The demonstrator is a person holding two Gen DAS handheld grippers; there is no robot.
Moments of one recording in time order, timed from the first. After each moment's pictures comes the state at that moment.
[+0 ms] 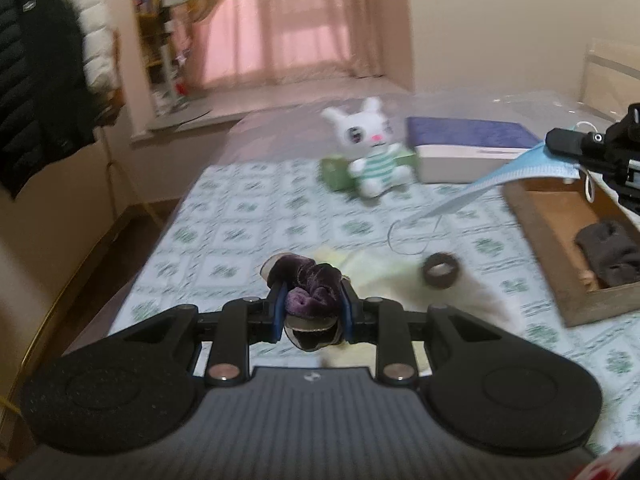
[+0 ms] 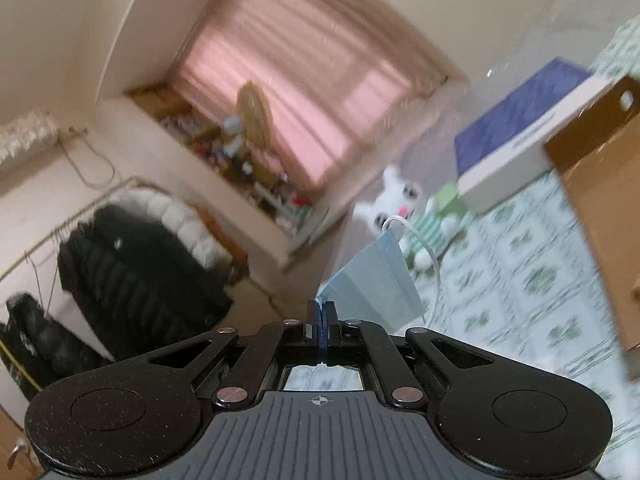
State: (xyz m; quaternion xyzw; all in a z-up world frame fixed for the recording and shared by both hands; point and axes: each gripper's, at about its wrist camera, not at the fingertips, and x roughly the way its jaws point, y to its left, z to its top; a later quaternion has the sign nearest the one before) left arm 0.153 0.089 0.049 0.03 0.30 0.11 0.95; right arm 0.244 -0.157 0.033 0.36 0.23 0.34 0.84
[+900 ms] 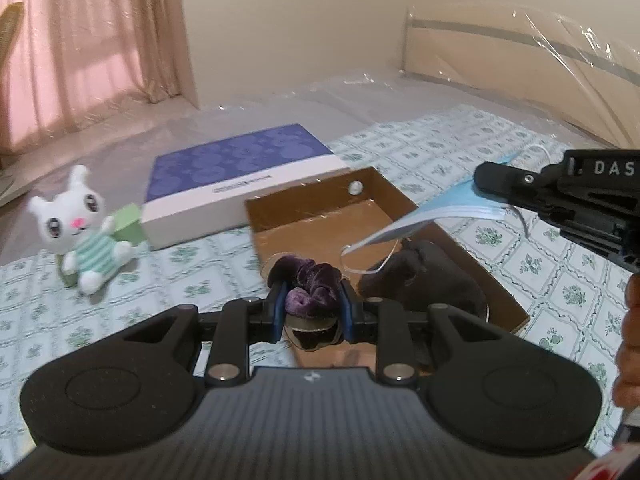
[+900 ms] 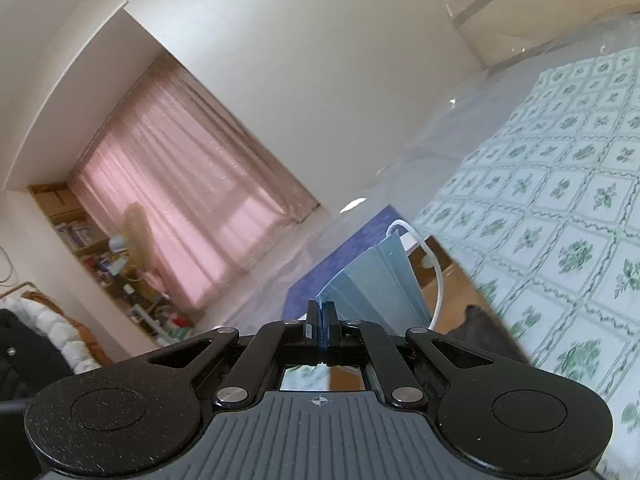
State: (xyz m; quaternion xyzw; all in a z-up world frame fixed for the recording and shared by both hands) left arm 0.301 -0.147 0.035 0.09 0.31 -0.15 0.94; right arm 0.248 -0.353 0.011 0.37 0.14 0.12 0.91
